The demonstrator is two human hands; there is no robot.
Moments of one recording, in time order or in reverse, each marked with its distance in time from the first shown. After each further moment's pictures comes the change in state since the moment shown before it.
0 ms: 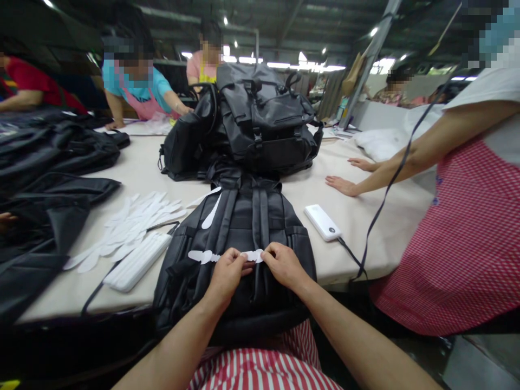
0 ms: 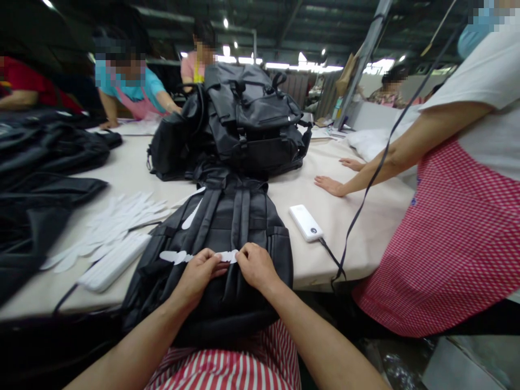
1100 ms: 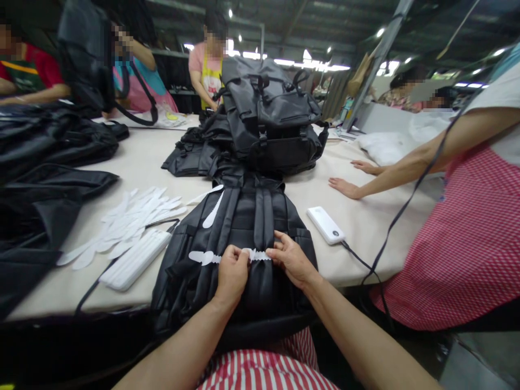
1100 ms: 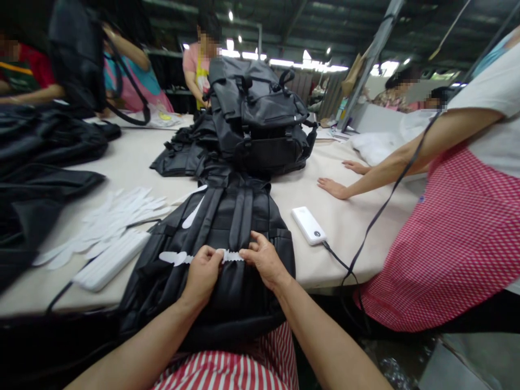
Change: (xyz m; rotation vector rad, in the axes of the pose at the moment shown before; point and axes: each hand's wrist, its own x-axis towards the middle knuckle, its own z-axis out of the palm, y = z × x) left_hand 0.014 -0.013 0.008 0.135 0.257 0.220; right_hand 0.010 0.008 0.000 1.057 -0.119 0.302
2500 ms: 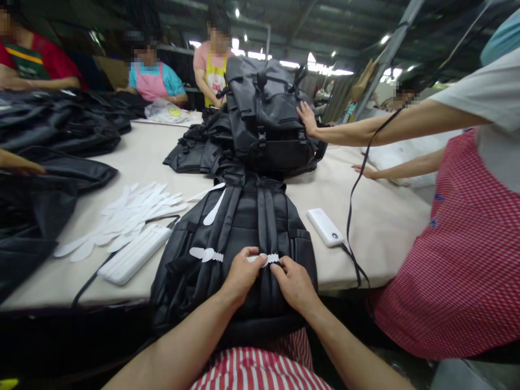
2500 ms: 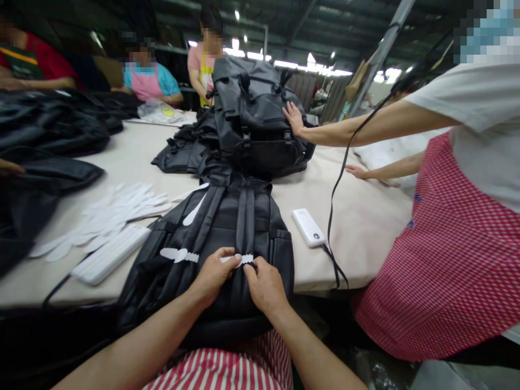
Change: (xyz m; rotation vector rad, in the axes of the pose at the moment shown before) left_hand -0.008 -0.001 0.012 -0.122 -0.248 -0.230; right_hand -0.038 0.009 0.000 -0.937 0.264 -0.098
